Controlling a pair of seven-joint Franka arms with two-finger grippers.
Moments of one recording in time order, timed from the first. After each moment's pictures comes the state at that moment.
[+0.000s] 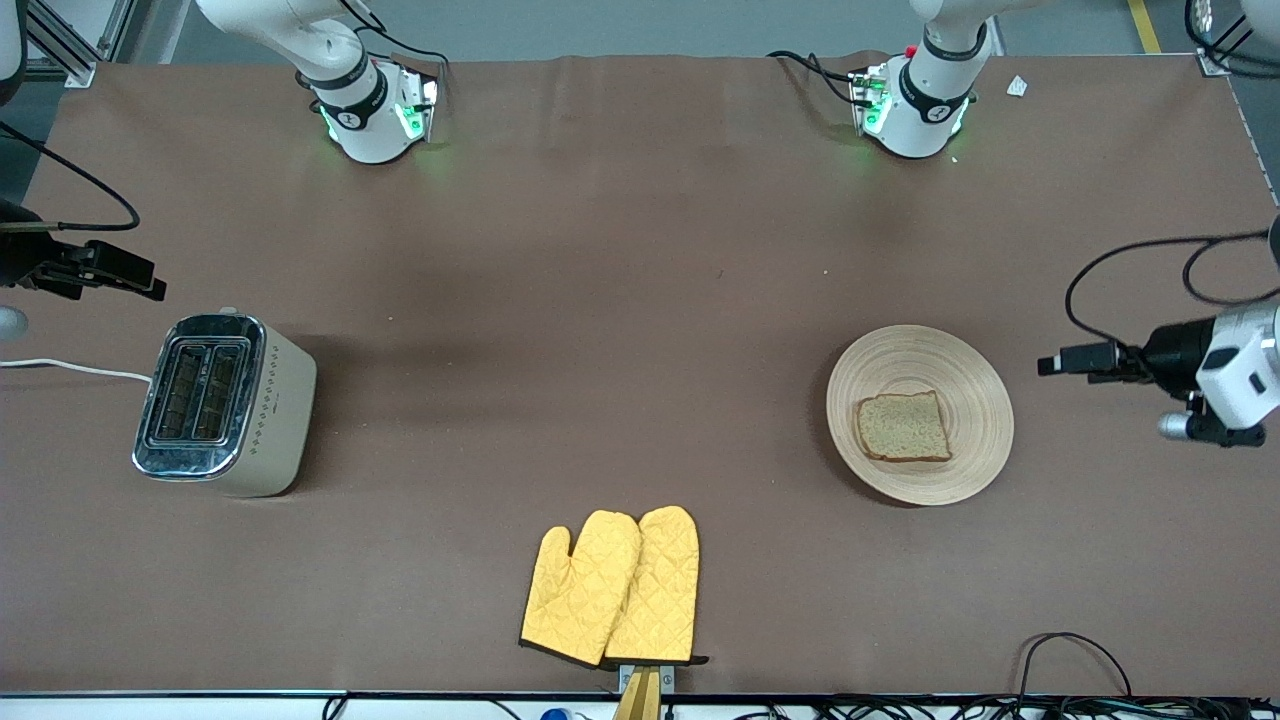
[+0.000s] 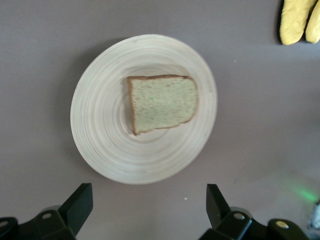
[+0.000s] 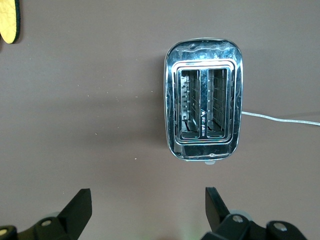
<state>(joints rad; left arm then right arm) 0.26 0.43 -0.09 -1.56 -0.38 1.68 0.33 0.31 0.12 -0.40 -1.47 0.08 1.47 -0.04</state>
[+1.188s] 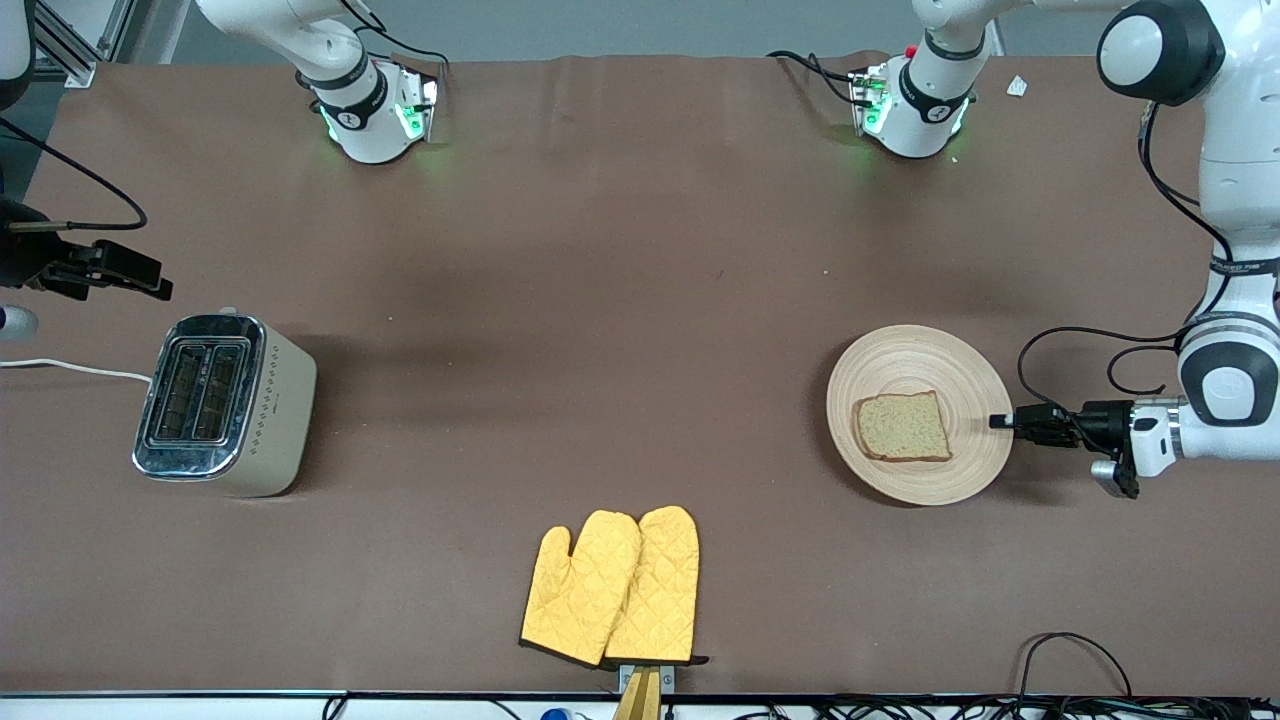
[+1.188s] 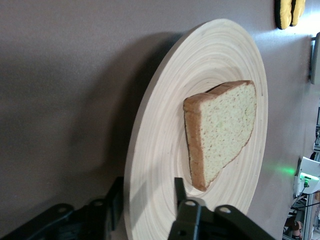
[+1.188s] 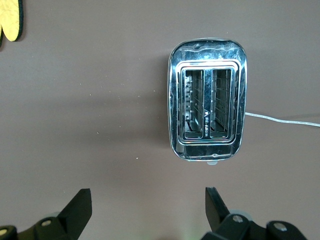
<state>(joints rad) 0.39 0.86 -0.09 -1.46 -0.63 1.78 0.86 0.32 0.12 -0.40 -1.47 0.08 1.47 -0.04</state>
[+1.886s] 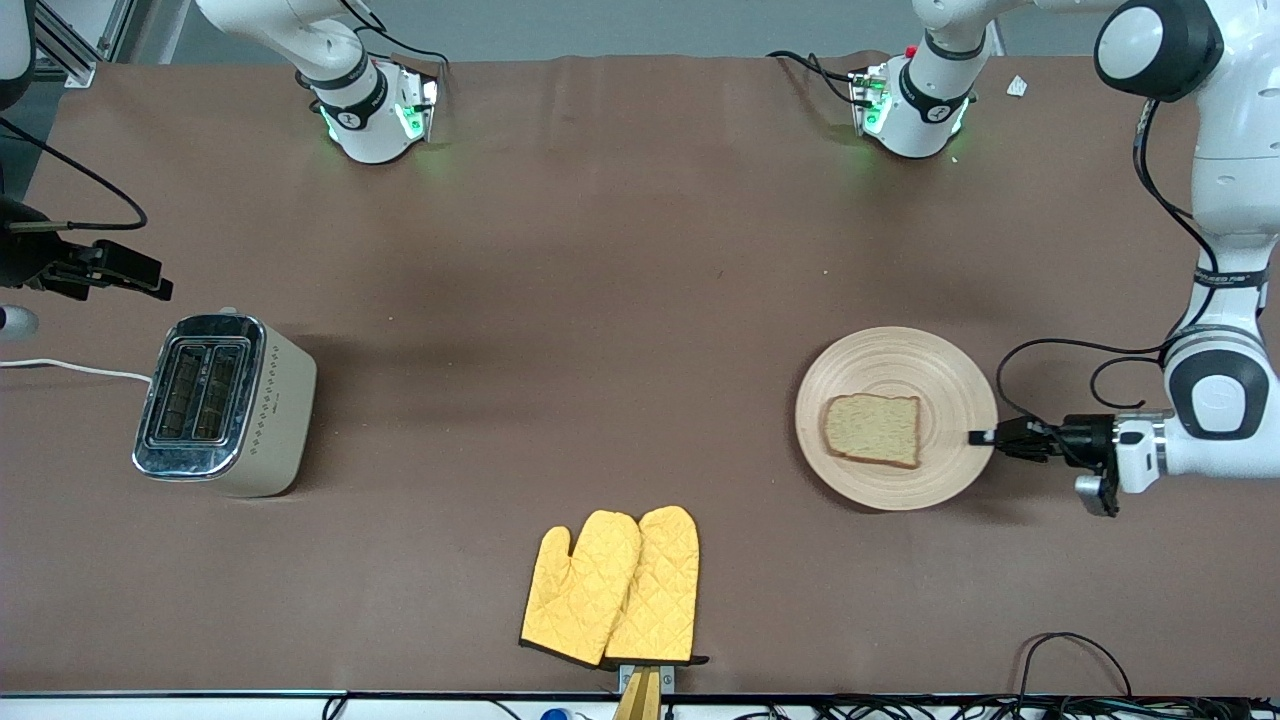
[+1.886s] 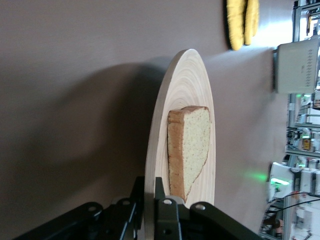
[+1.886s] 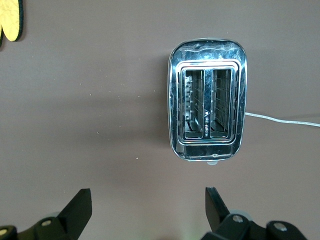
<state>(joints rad) 0.39 0.84 -0.28 -1.41 -0.64 1.77 0.68 0.32 0.12 -0.40 -1.47 0.08 1.47 -0.04</state>
